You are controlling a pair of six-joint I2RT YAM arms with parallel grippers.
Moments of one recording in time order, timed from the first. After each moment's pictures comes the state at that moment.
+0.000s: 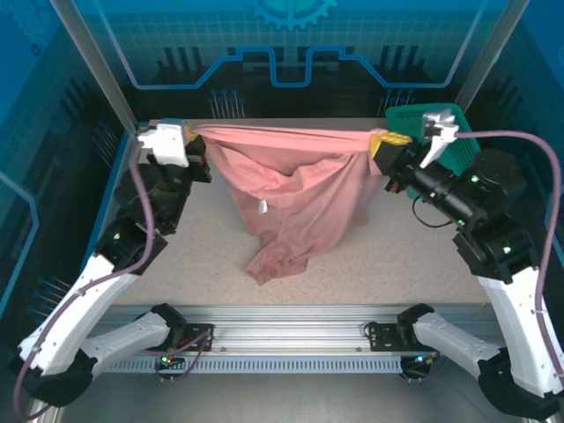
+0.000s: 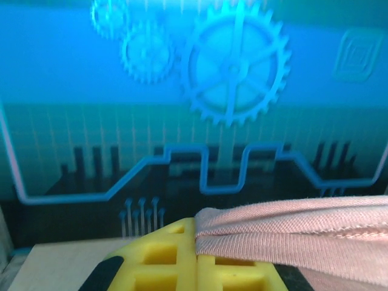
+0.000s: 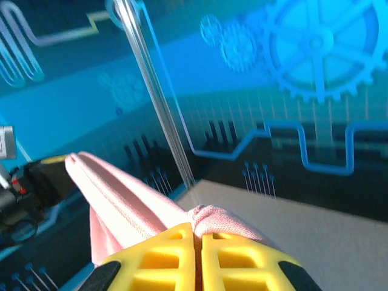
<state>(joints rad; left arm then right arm) -0.56 0.95 1.19 -0.20 -0.48 -0.03 0.40 0.92 1.45 -0.53 -0.27 0.30</state>
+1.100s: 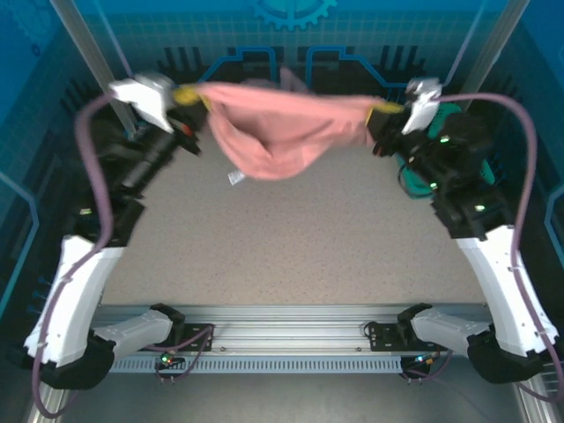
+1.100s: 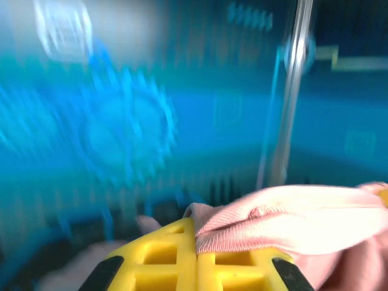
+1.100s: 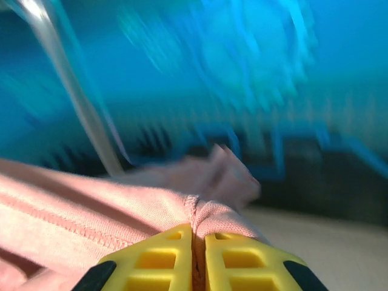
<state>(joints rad) -0.38 1.09 1.46 -0.28 0.15 -0.13 0.37 1.11 1.48 -0.52 -0.05 0.25</state>
